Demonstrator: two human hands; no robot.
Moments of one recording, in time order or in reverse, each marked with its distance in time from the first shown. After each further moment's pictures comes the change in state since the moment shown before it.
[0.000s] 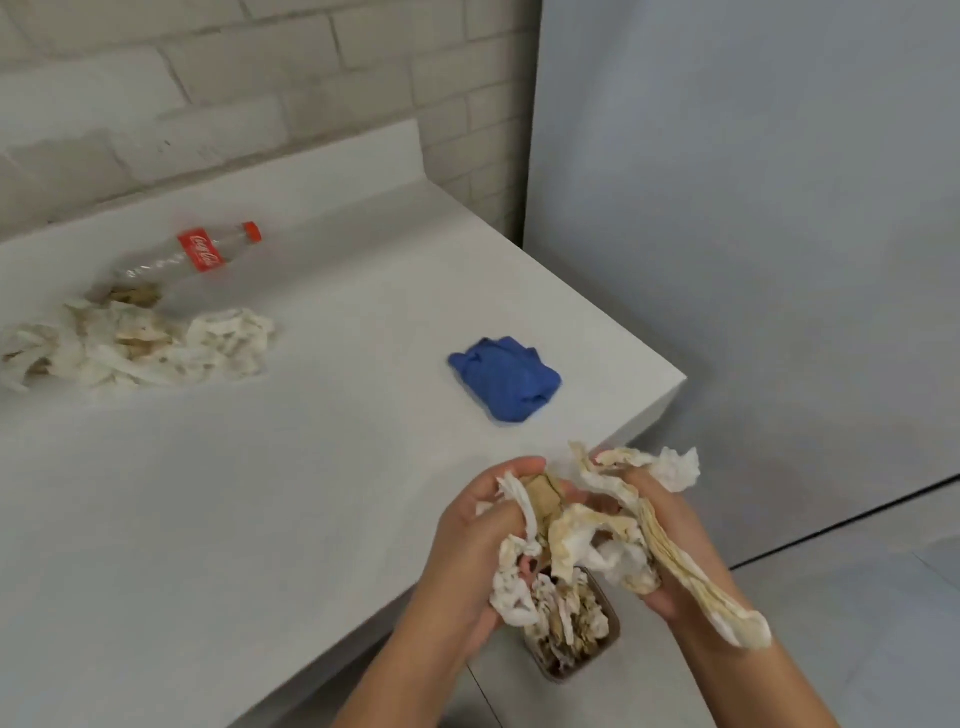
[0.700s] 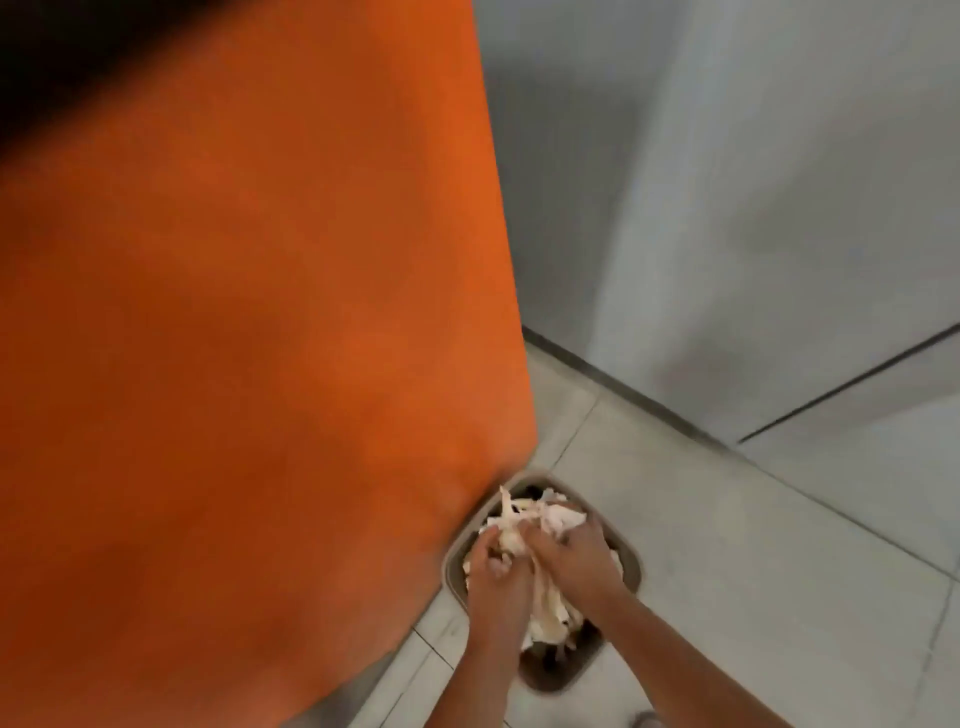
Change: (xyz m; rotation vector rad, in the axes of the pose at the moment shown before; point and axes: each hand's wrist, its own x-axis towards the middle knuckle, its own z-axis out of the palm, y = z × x) left_hand 0.315 -0.469 -0.181 0.582 0.357 -0.303; right_hand 0.330 0.446 -0.165 -0.471 0.202 0.151
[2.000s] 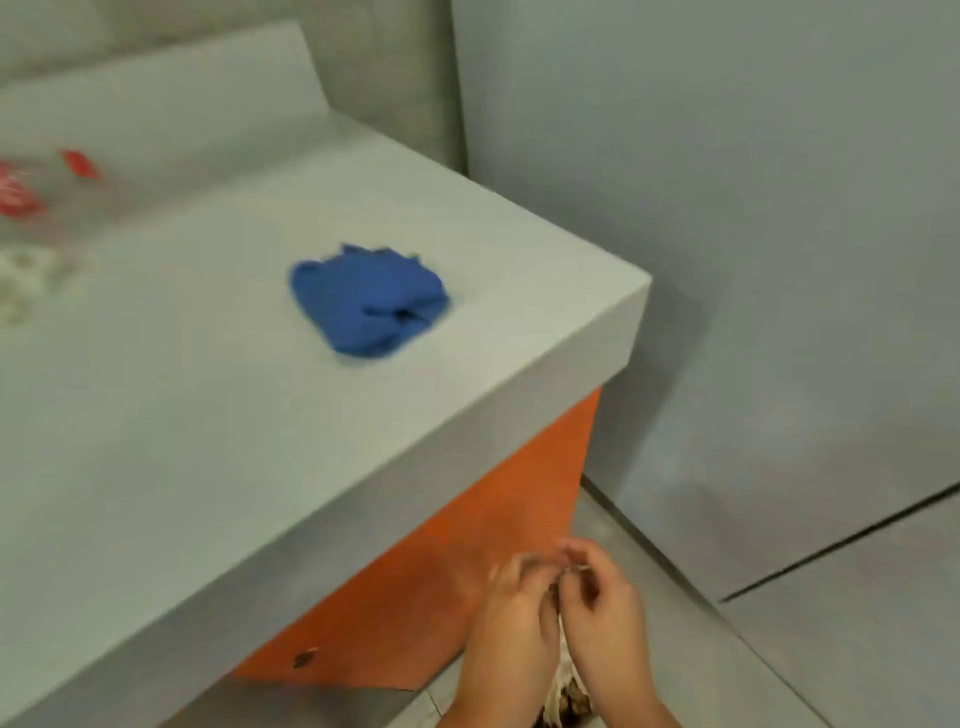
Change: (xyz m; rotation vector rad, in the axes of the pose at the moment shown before) left_hand -0.236 0.177 -0.077 0.706 0.174 0.997; right_hand -0.222 -0.199 -0.070 0.017 0.118 -0.578
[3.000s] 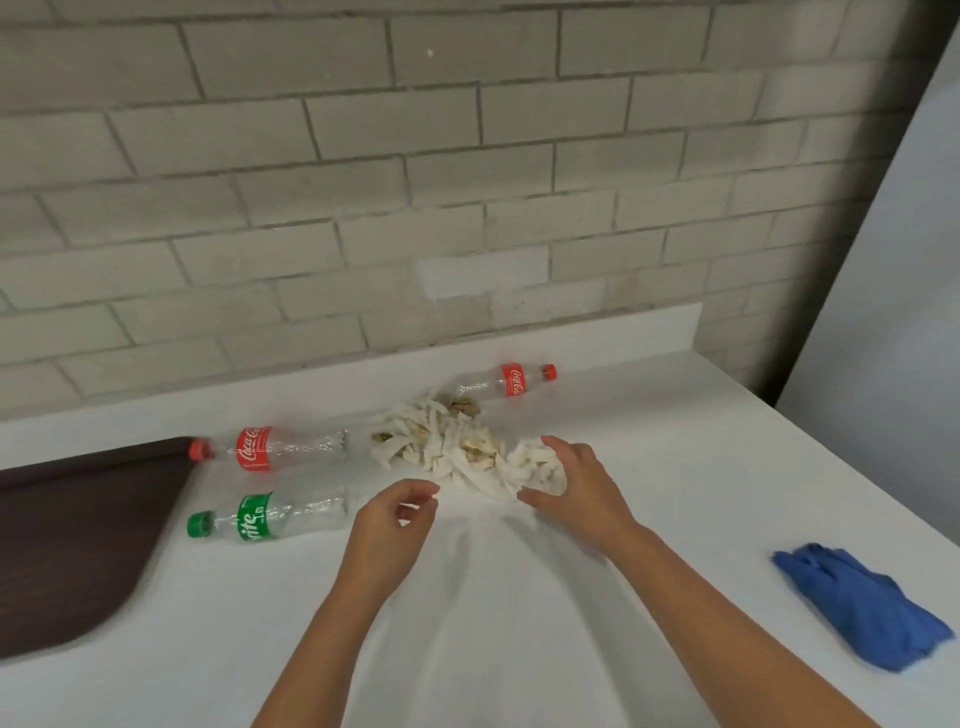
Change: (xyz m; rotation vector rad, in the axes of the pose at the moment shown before) left_hand -0.033 -0.150 -0.547 -0.236 0.569 -0.473; right_hand 0.038 -0.420 0.302 -0.486 -0.469 -0.530
